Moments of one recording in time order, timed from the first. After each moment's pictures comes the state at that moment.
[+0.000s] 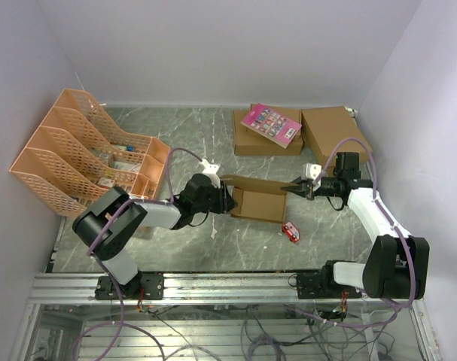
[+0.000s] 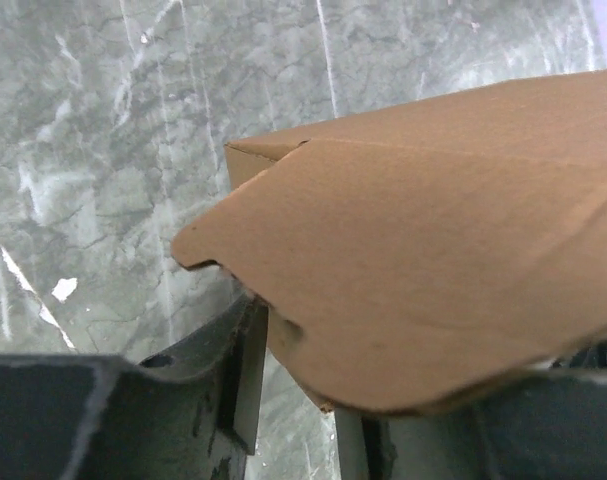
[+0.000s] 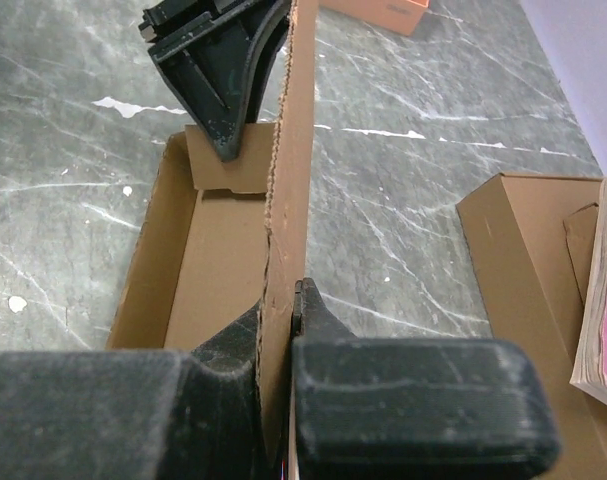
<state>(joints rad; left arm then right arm) -0.74 1.66 0.59 0.60 0.20 -0.58 -0.04 1.26 0.77 -0.48 -1.29 -1.30</state>
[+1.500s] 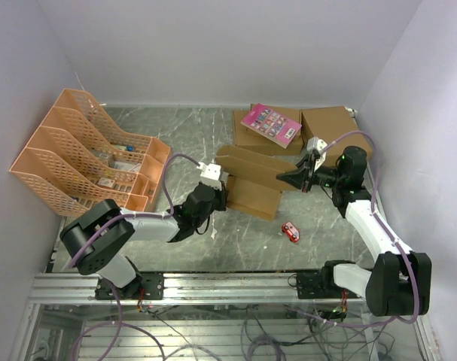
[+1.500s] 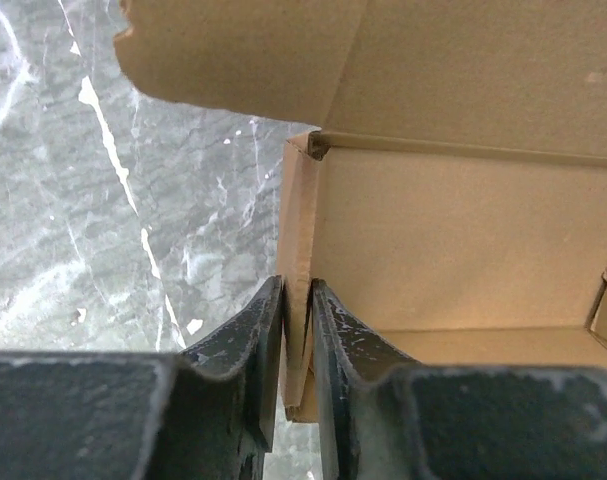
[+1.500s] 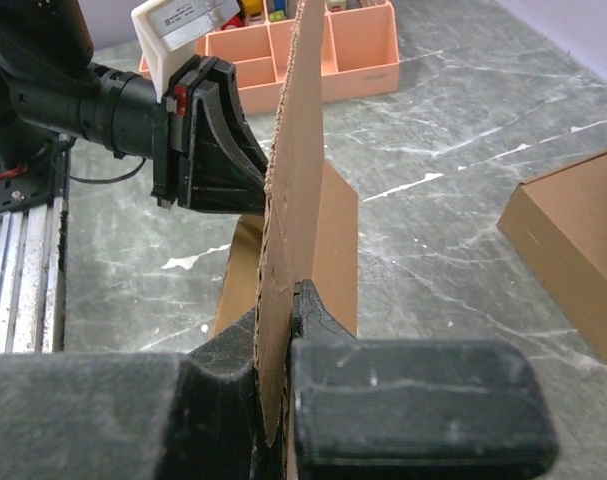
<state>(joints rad) -0.91 1.52 0.55 0.67 -0.37 -0.38 0.02 1.14 0.66 0.22 -1.23 -0.19</state>
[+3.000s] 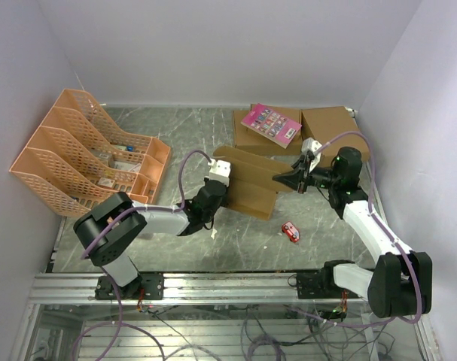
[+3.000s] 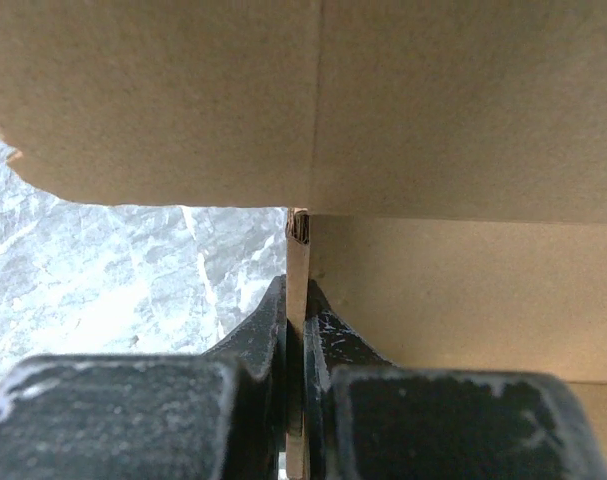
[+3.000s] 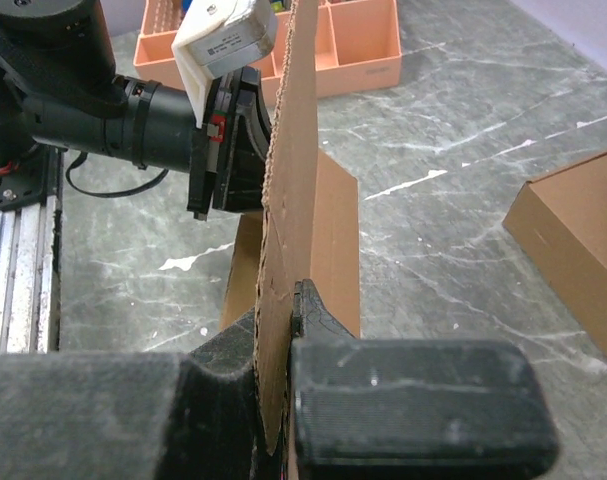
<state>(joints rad) -0.91 1.62 0.66 0.59 -0.50 -0.24 0.07 1.14 0.65 0.24 -1.18 -0.16</state>
